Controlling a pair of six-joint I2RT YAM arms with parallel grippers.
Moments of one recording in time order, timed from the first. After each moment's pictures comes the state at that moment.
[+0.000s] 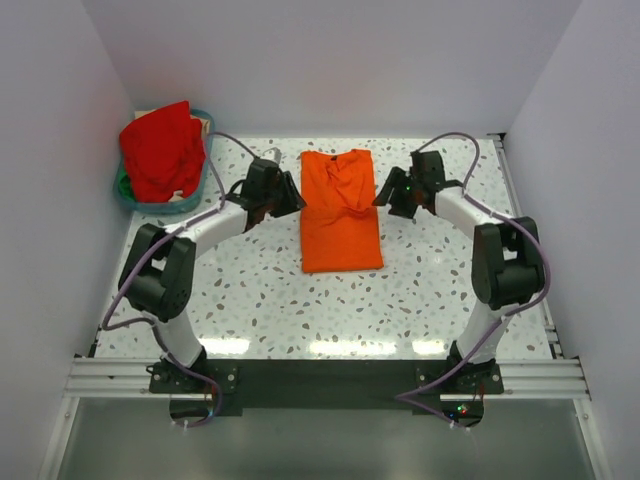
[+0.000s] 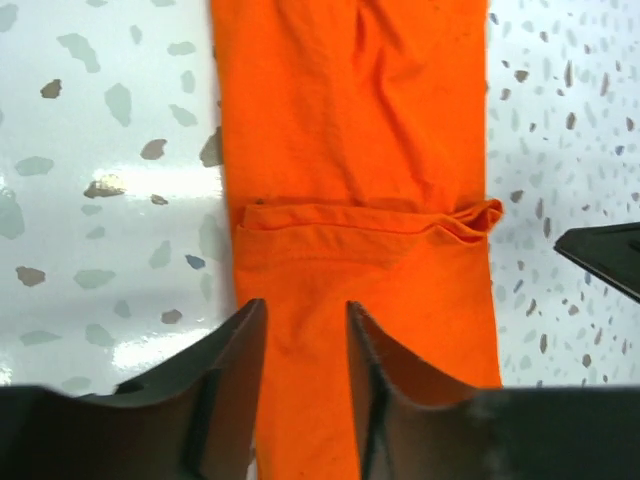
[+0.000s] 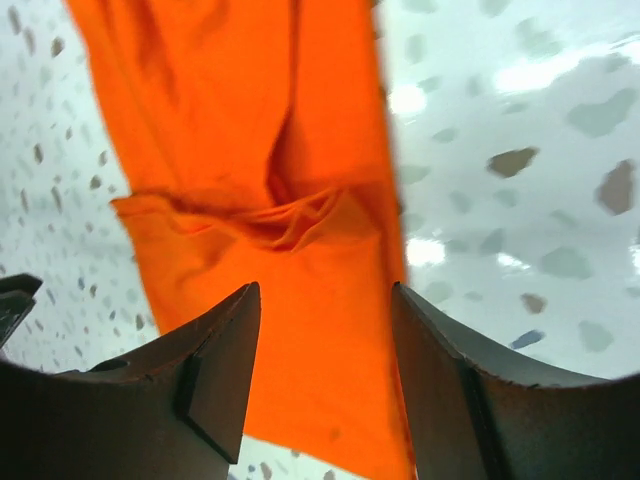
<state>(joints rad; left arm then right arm) -0.41 1.79 1.17 -0.06 0.07 -0.65 0.18 1.85 1.27 -0.28 -0.23 0.62</state>
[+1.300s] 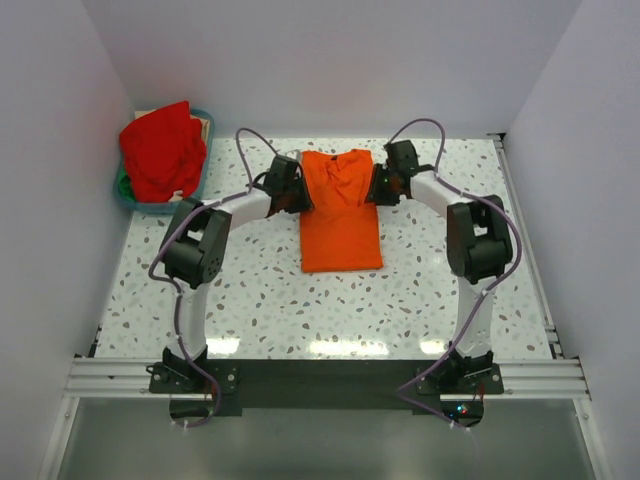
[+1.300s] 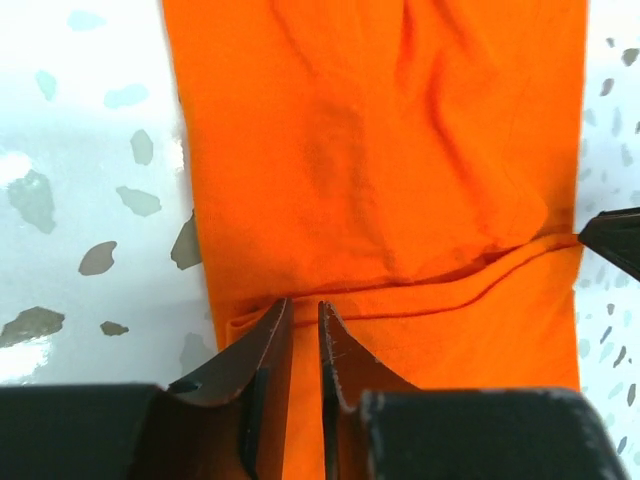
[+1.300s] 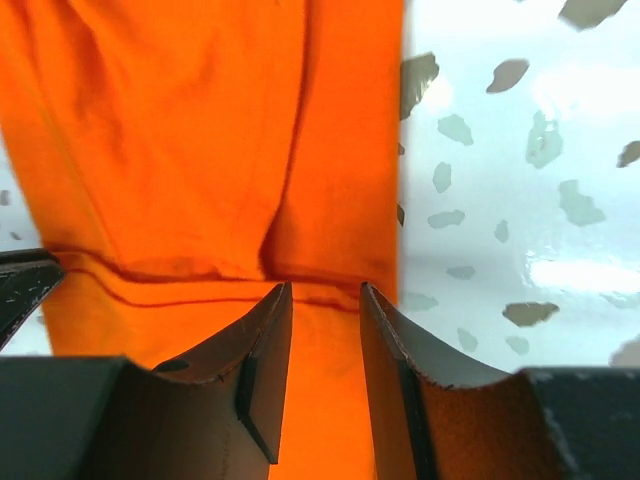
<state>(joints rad) -0.43 2.12 1.43 -0.09 0.10 -0.57 0.27 2.11 1.55 -0.37 -0.12 0.44</state>
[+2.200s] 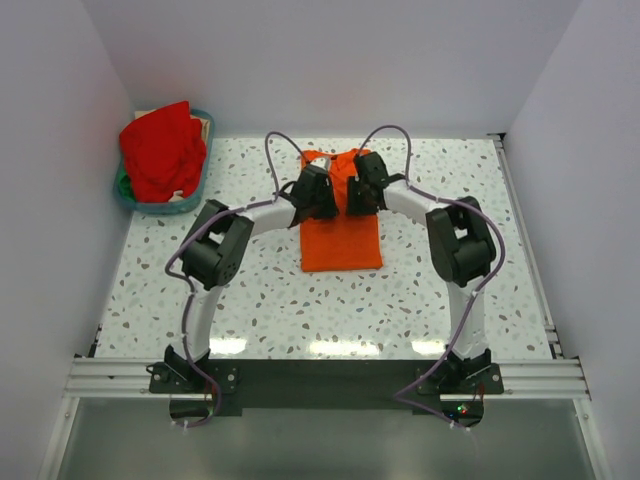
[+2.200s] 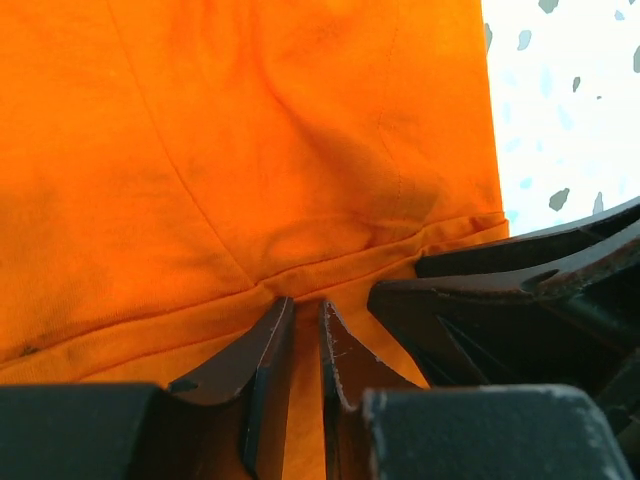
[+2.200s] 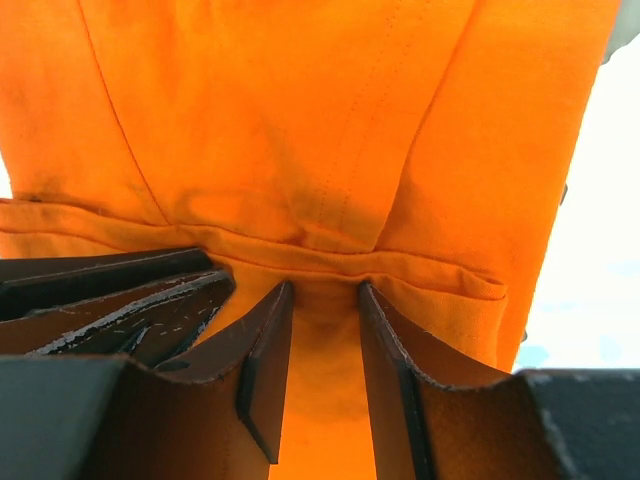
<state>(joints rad) -0.57 2.19 1.50 -0.02 0.03 -0.57 0.43 2.13 1.55 -0.37 0.00 0.40</state>
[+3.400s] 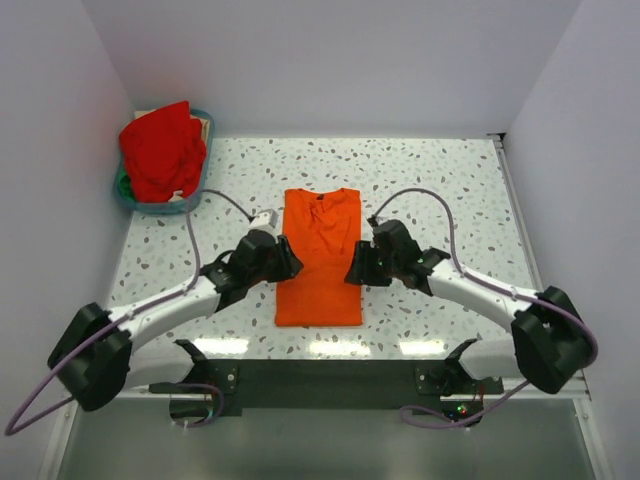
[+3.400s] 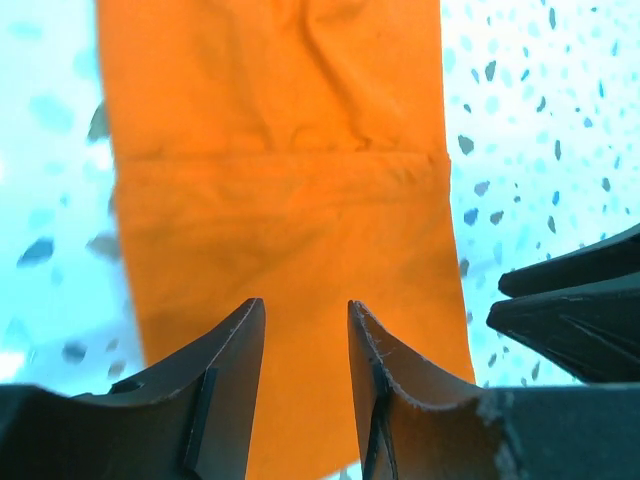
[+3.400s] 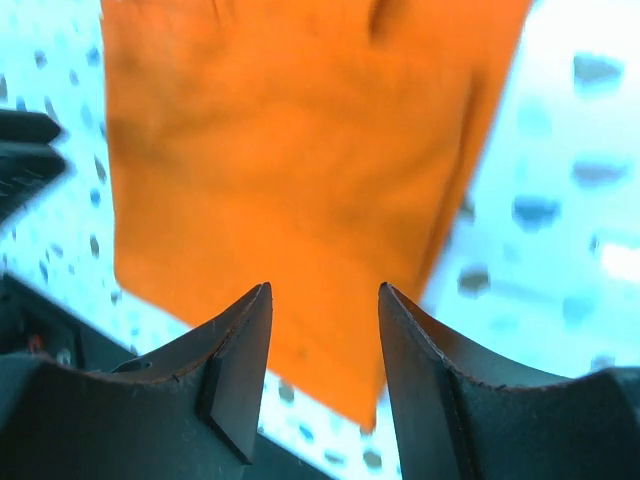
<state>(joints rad) -0.70 1.27 0.64 -0.04 -0.11 -0.74 0.66 1.37 0.78 -0.27 -0.11 0.65</state>
